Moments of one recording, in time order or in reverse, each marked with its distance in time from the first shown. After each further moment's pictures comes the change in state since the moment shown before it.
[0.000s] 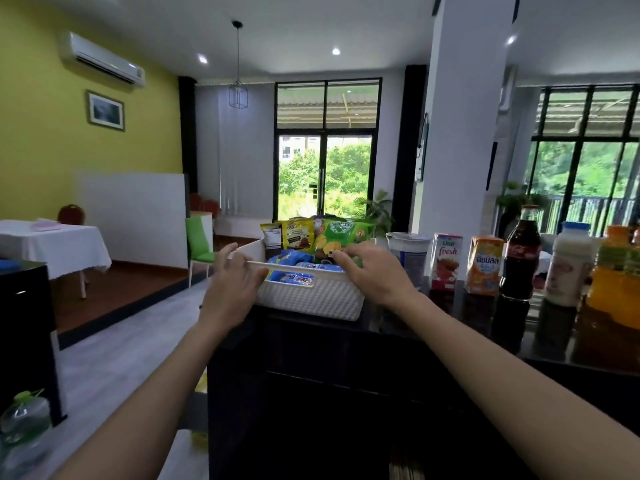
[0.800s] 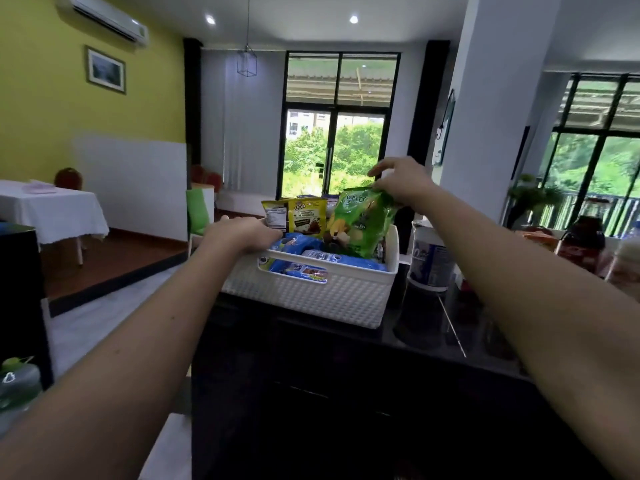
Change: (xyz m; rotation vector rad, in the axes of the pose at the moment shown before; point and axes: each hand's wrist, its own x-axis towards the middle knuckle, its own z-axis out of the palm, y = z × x) left_hand 0.117 -0.003 0.019 0.545 -0.566 -0.344; right_hand 0.154 0.035 -0.022 0.160 -0.037 0.269
